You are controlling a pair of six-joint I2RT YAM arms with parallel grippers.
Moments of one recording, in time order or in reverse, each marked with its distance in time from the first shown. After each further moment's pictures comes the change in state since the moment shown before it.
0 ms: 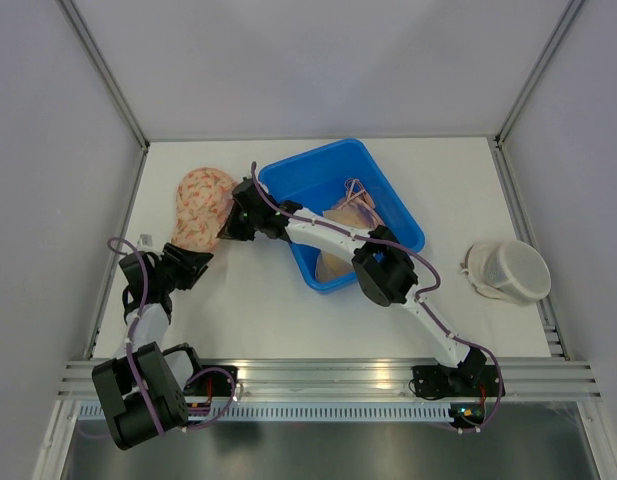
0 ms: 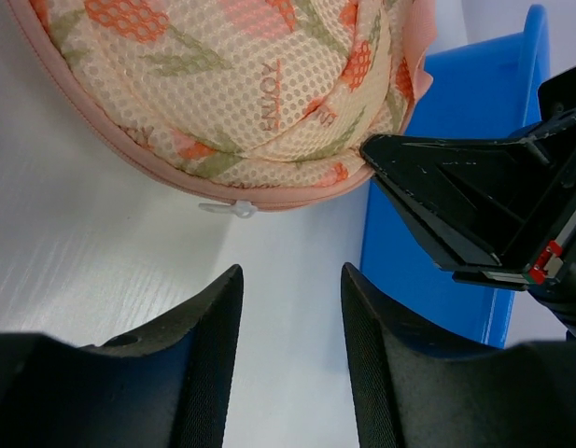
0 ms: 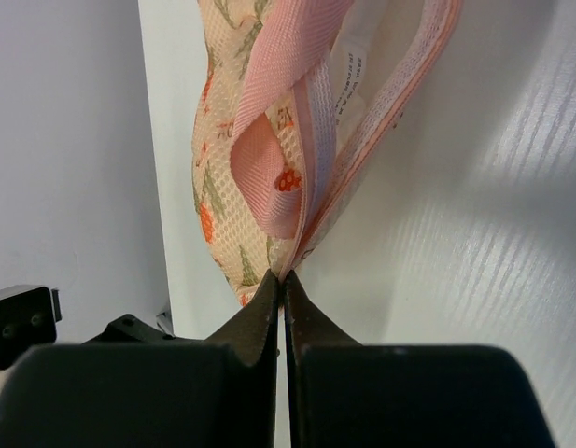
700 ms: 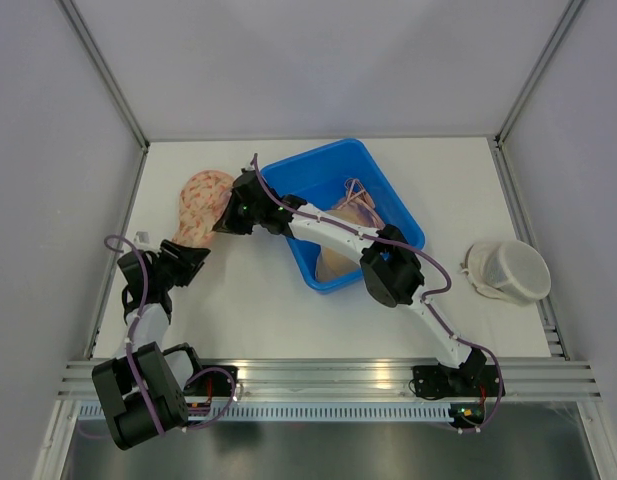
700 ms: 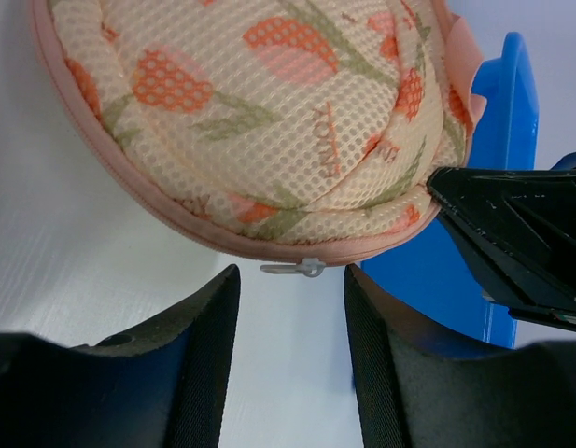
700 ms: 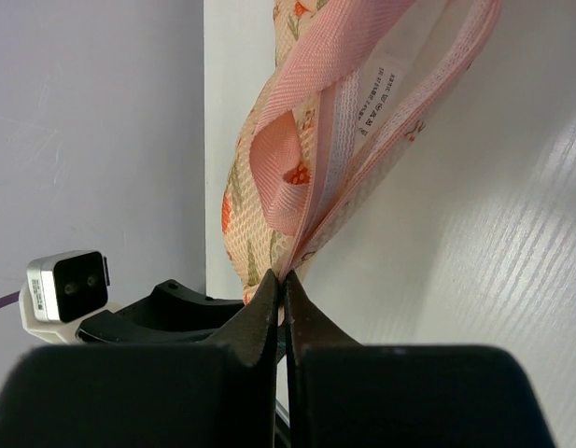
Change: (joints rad) left arm 0.000 0.000 0.000 0.051 -0.031 0.000; right arm -0.001 -0.069 -0.012 0.016 -0.030 0.004
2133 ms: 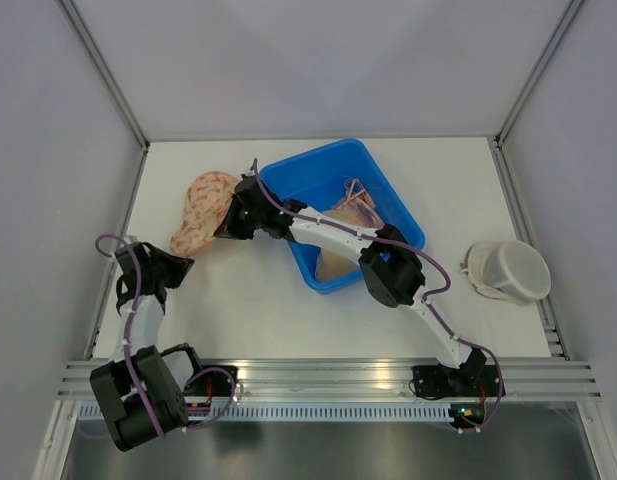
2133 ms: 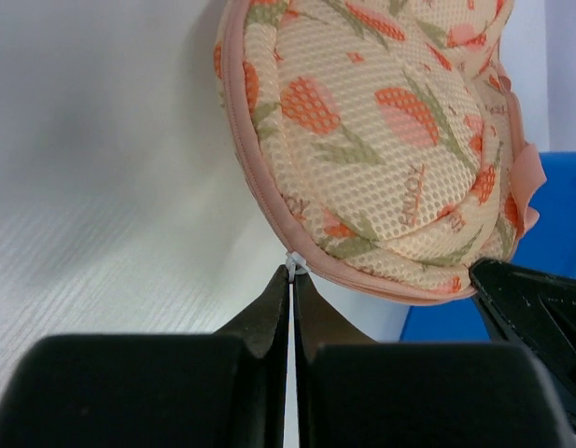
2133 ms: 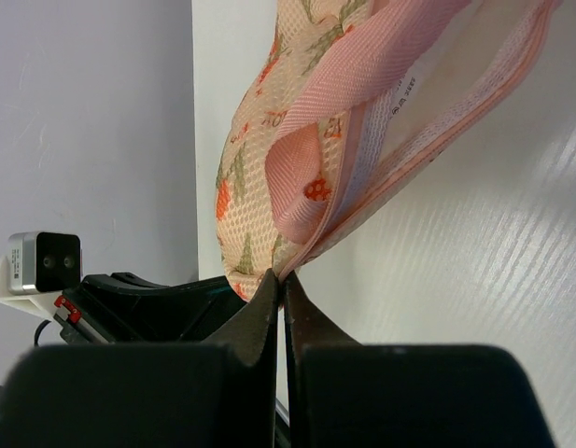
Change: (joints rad) left arm -0.002 -0.008 0.110 -0.263 -0.245 -0.002; right arm -0.002 -0.013 -0.069 0.045 -0.028 -0.003
